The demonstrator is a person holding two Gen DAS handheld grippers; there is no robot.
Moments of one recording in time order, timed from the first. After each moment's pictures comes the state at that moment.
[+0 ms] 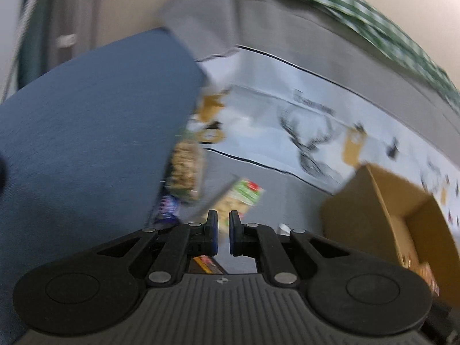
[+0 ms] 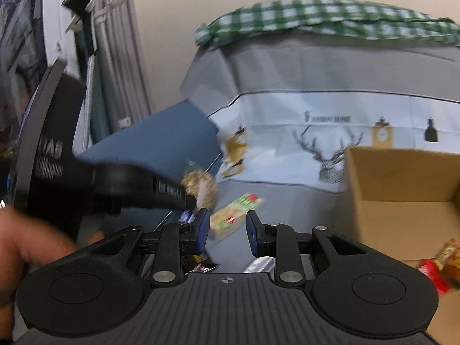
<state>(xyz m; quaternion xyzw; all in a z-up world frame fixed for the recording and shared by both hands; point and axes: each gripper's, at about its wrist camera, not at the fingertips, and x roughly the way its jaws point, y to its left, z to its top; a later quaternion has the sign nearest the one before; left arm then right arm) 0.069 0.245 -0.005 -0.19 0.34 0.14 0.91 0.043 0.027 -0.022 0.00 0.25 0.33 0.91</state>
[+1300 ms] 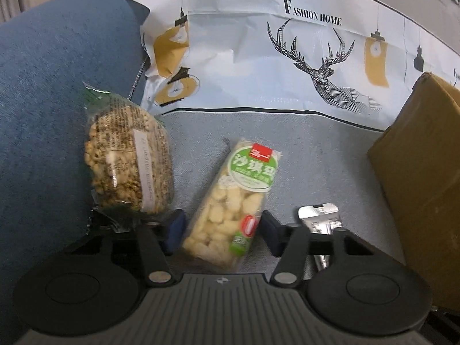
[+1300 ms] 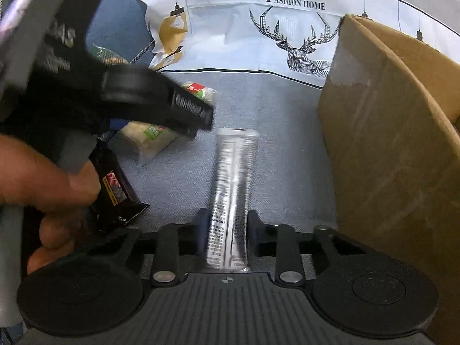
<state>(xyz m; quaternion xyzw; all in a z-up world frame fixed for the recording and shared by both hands) 0.190 0.230 -0.099 -0.05 0.45 0.09 0.89 0.116 0.077 -0.114 -0.05 0.43 0.20 0.88</state>
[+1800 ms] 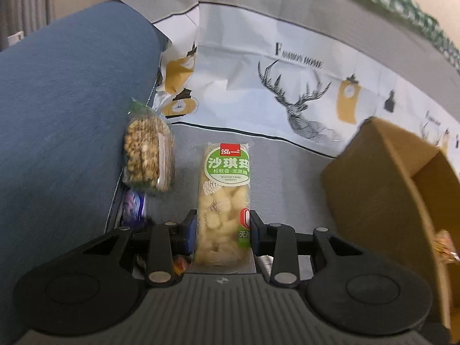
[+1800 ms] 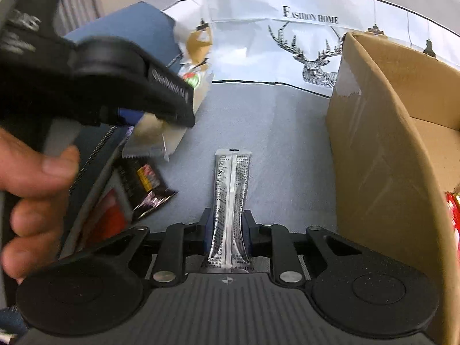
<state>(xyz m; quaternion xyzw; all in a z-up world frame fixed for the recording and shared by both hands) 0.119 0.228 -0.038 -0.13 0.41 0.07 0.90 0.082 0.053 -0.088 -0.05 0.42 0.26 0.87</state>
